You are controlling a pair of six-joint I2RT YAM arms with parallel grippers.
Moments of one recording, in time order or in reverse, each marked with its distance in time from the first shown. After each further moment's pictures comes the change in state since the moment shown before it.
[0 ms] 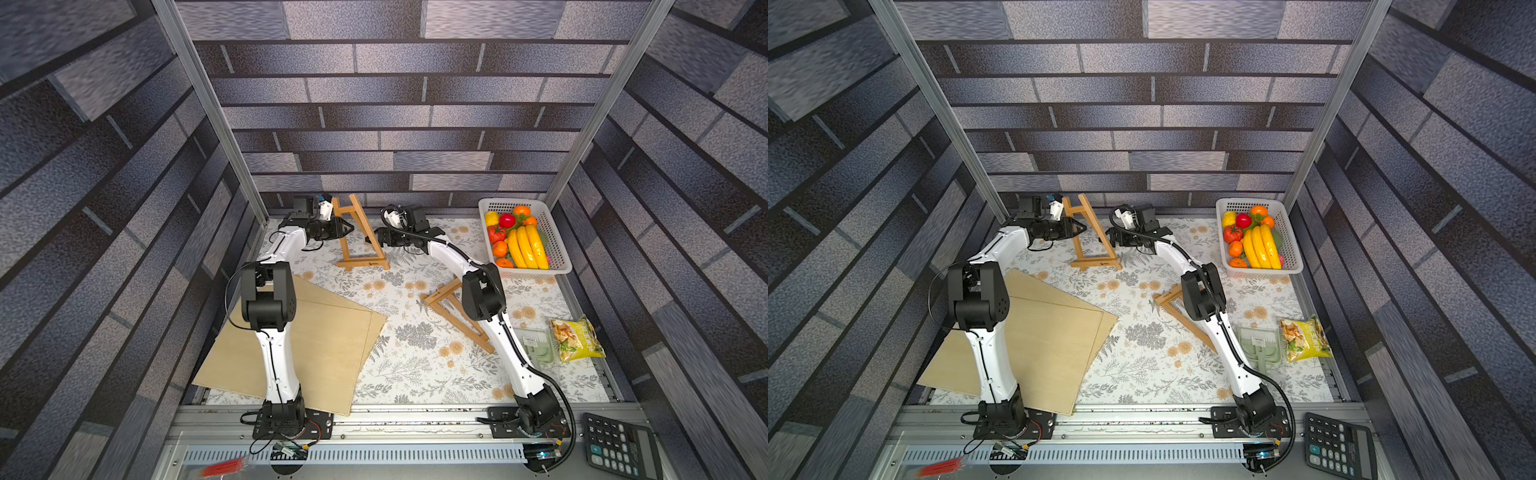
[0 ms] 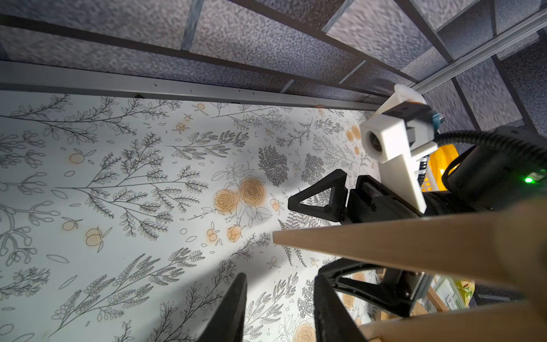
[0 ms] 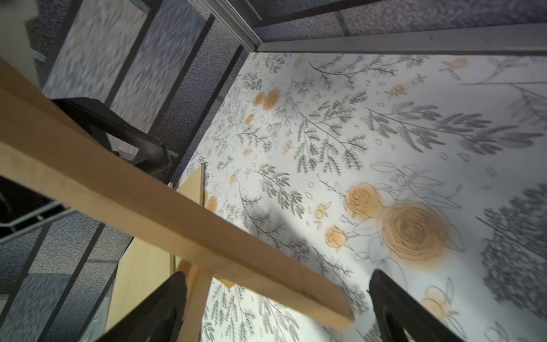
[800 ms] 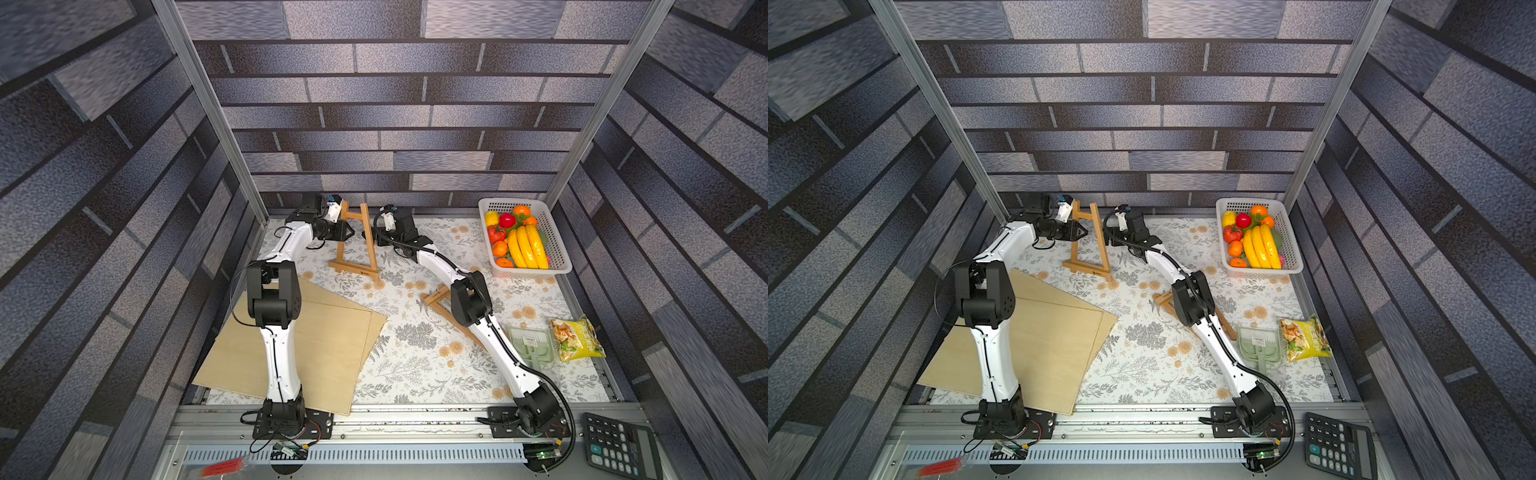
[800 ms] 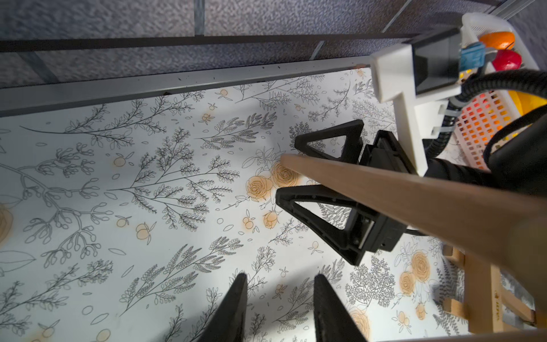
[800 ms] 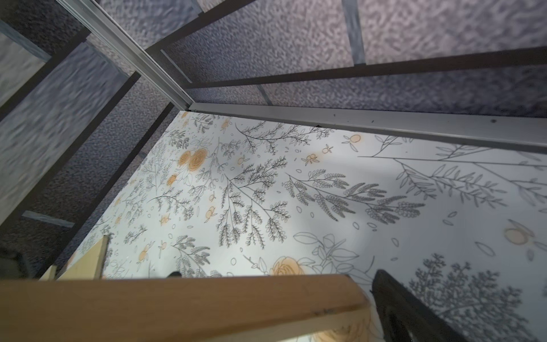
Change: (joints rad) left arm -0.055 0.053 0.122 -0.182 -0.211 0.251; right arm 0.037 0.192 0.162 0.171 0.410 0.010
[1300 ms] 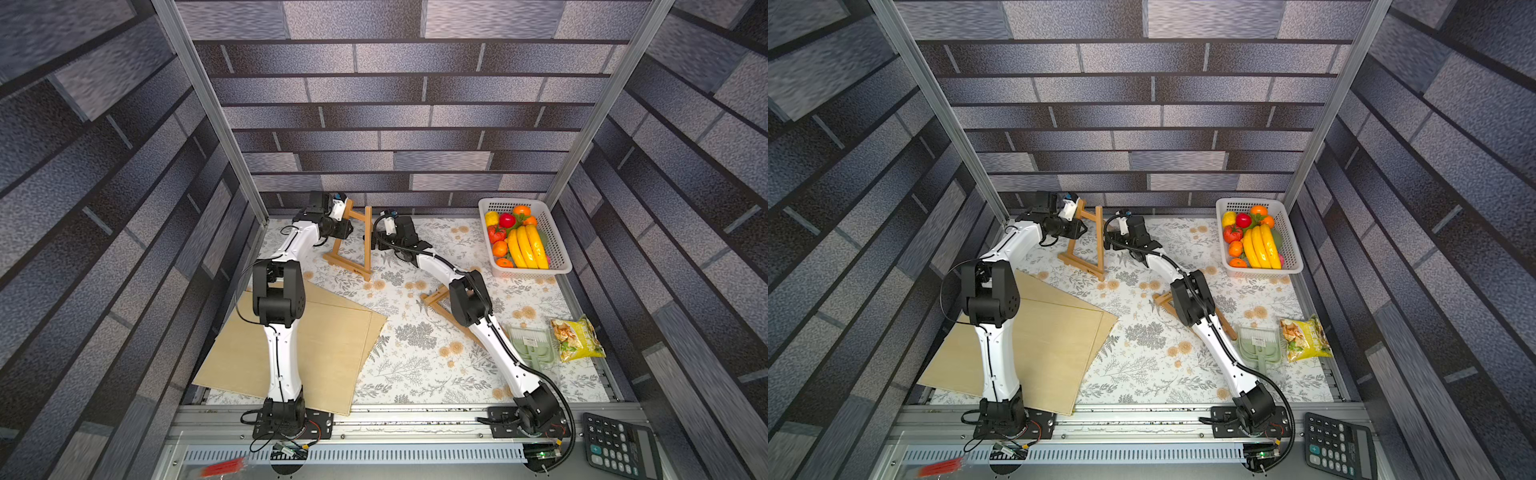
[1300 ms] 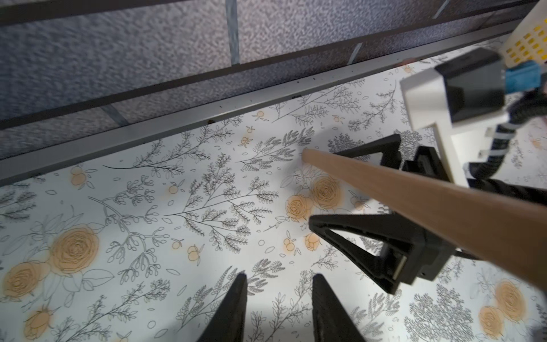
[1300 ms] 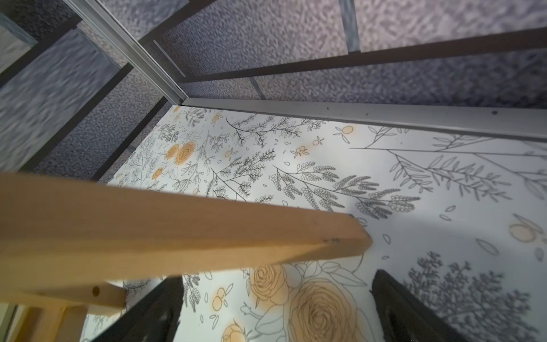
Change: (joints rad) left arm -0.022 0.019 0.006 0.084 -0.197 0.062; right arm -0.004 -0.050 -0.165 0.096 -0.017 -0.034
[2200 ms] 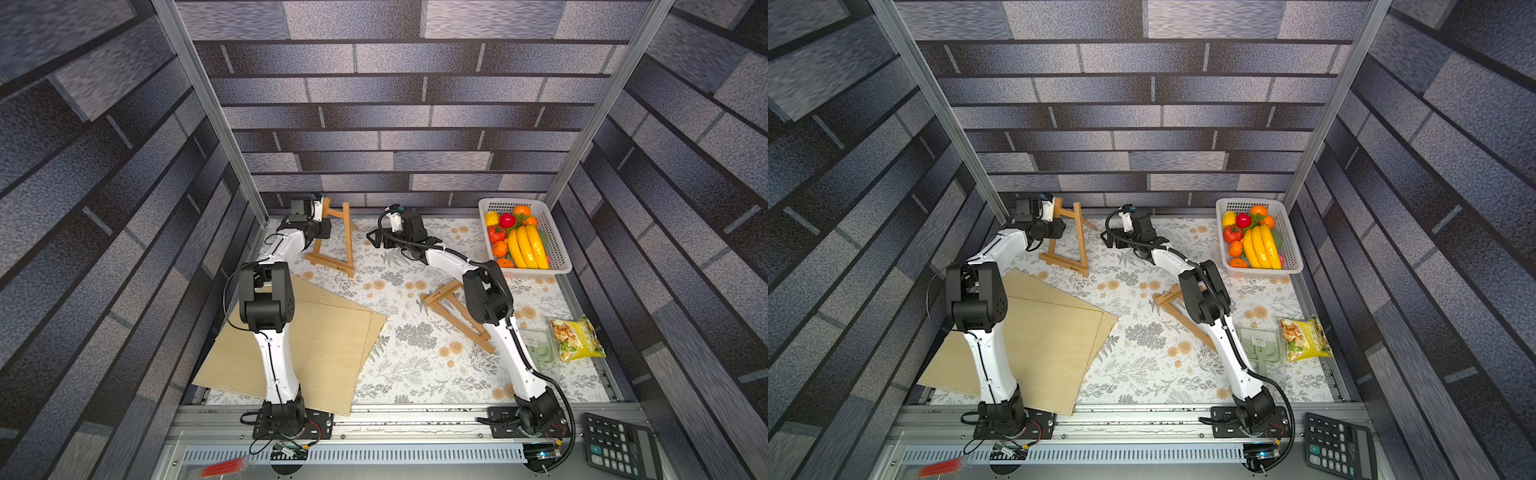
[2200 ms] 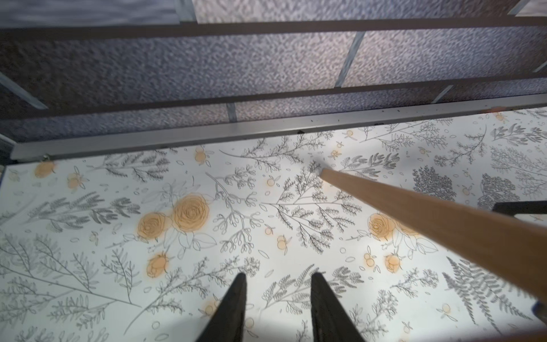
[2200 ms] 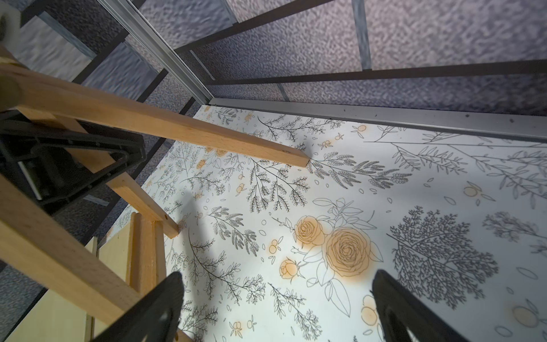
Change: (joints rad) left arm 0.099 -0.089 -0.218 0.206 -0.145 -0.100; right arm 0.000 -0.313 -0.381 0.067 -0.024 0.021
